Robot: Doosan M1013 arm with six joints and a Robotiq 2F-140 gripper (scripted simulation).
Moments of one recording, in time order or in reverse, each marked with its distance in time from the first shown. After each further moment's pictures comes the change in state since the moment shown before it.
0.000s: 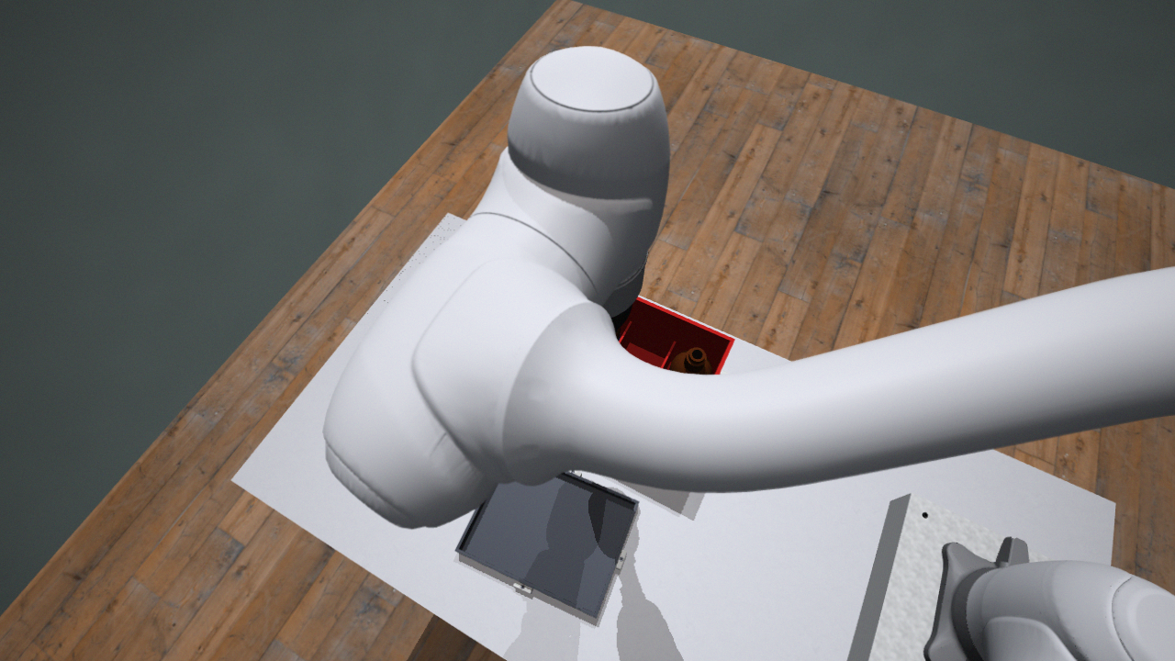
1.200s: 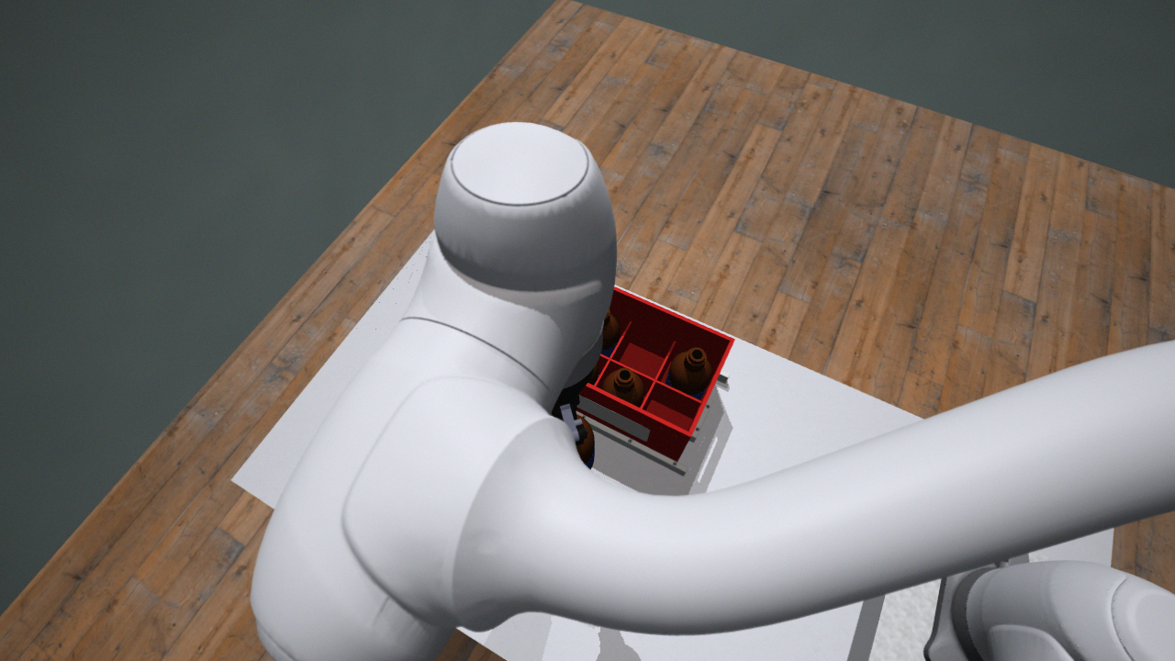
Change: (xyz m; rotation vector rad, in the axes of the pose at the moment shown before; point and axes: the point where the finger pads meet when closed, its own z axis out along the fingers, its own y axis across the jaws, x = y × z) arm 0.053 -0.050 0.000 0.000 0.000 0.000
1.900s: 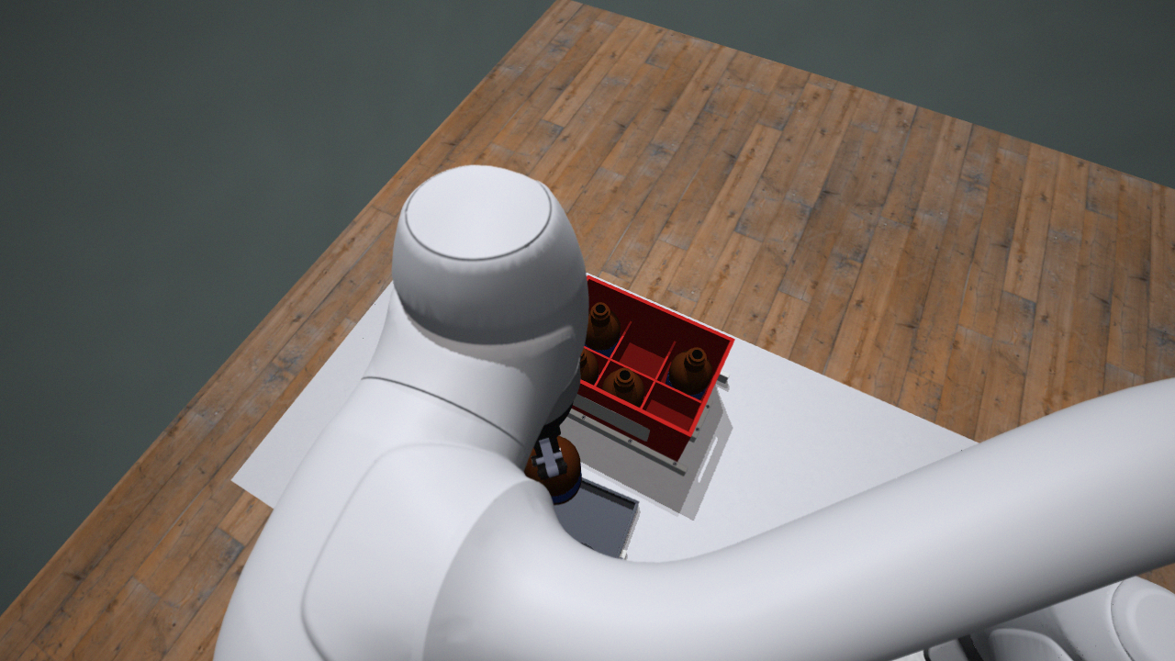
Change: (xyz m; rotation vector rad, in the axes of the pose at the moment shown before) arm 0.026 -0.024 0.000 0.000 0.000 0.000
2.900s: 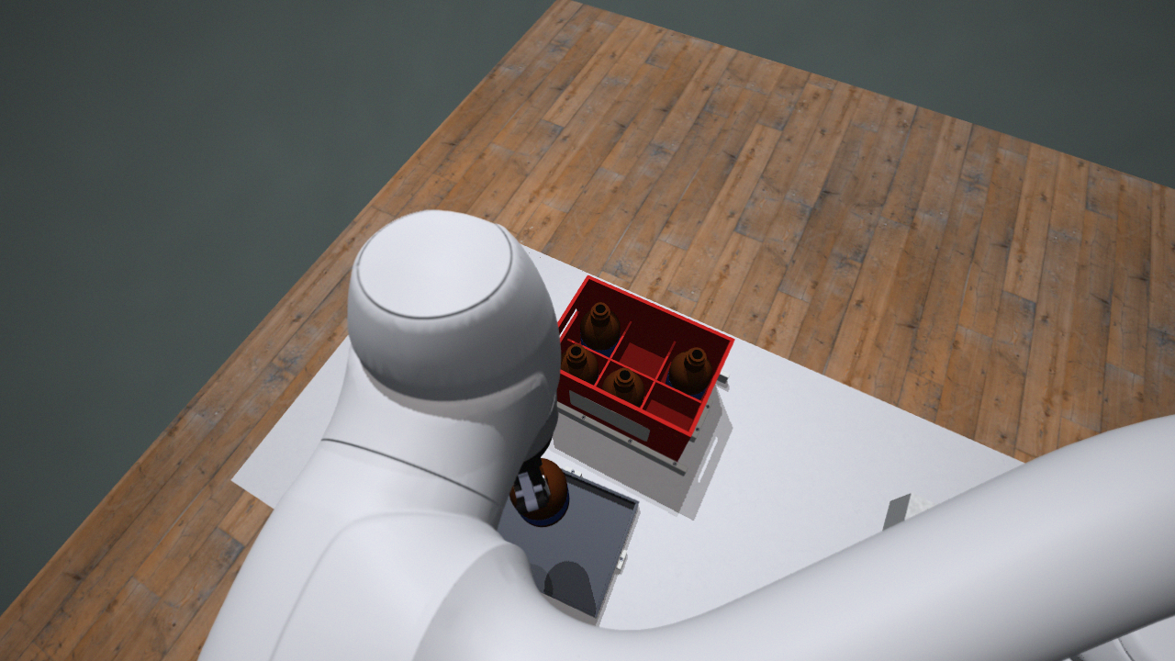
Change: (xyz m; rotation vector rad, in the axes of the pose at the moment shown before) arm 0.025 -0.023 0.000 0.000 0.000 0.000
